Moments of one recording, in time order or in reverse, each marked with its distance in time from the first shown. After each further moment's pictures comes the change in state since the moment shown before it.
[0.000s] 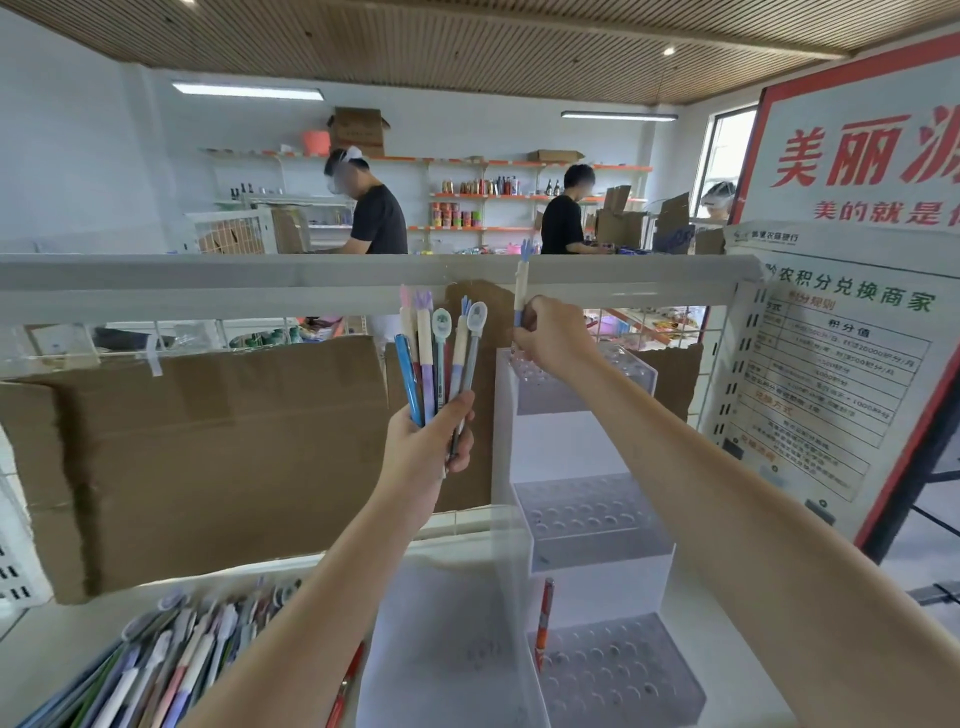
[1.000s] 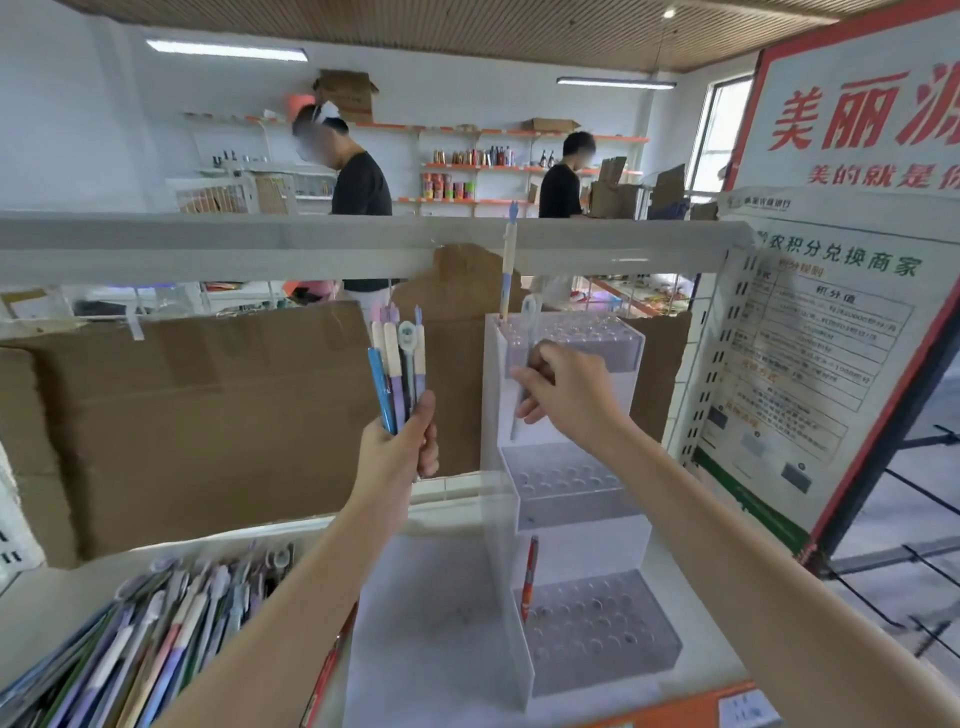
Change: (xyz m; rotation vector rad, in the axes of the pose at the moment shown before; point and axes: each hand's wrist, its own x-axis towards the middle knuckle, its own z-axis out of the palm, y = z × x) left_hand -0.017 -0.028 -0.026 0.075 0.137 -0.080; right_hand -0.095 0.024 0.002 0.209 -0.080 -0.031
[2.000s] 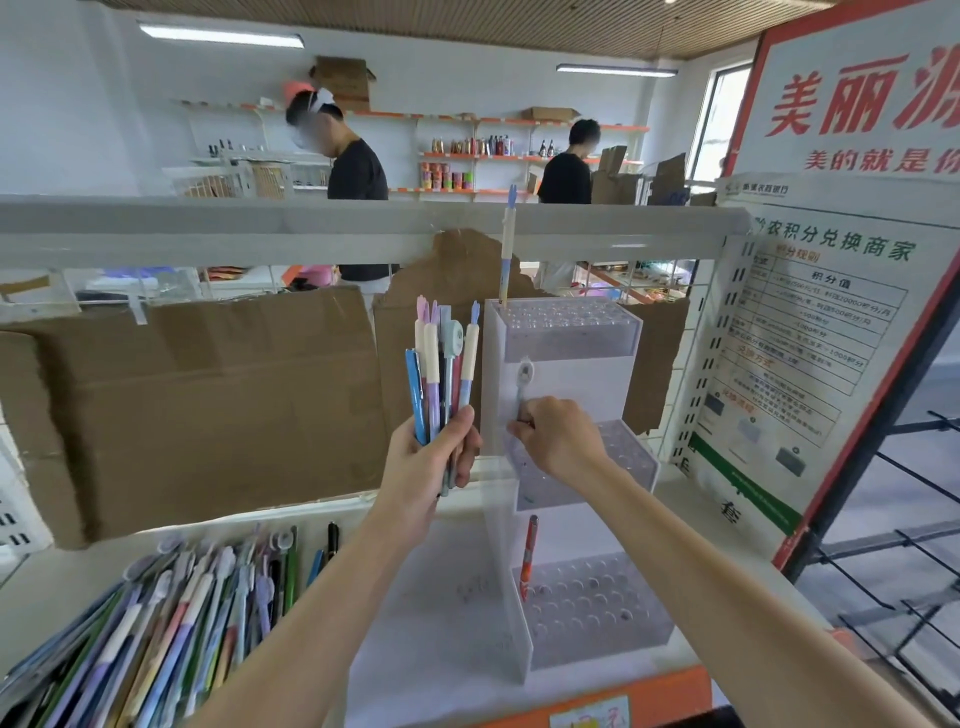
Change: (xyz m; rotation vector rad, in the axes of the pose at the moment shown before) left_hand -0.035 -0.010 0.008 0.060 -0.221 0.088; right_hand -0.026 0.023 0.035 -0.452 -0.189 0.243
